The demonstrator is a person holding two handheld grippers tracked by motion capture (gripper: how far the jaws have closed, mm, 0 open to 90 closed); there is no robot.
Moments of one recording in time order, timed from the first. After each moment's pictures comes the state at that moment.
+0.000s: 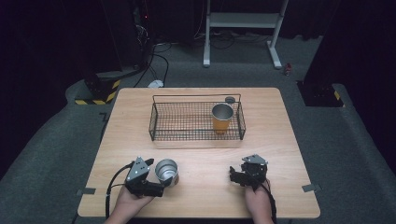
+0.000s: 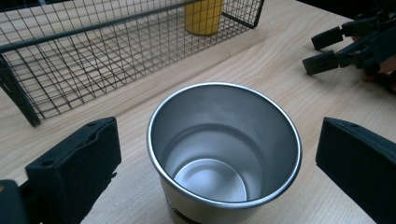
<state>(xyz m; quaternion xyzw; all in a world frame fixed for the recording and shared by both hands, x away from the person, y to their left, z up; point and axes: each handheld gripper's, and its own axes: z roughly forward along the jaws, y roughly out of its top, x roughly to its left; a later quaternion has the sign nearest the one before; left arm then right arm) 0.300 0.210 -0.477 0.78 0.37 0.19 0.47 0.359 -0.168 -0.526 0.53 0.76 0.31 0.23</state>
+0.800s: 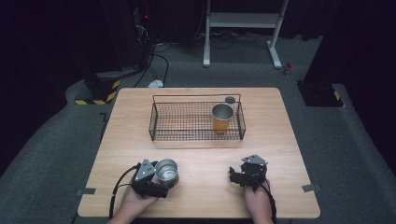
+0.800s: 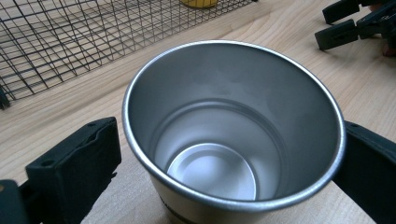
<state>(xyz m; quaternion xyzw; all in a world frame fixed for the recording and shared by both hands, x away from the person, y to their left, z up) 0.309 0.202 -0.501 0.79 0.37 0.18 0.45 0.358 -0.168 -0.526 0.52 0.76 0.31 0.23</state>
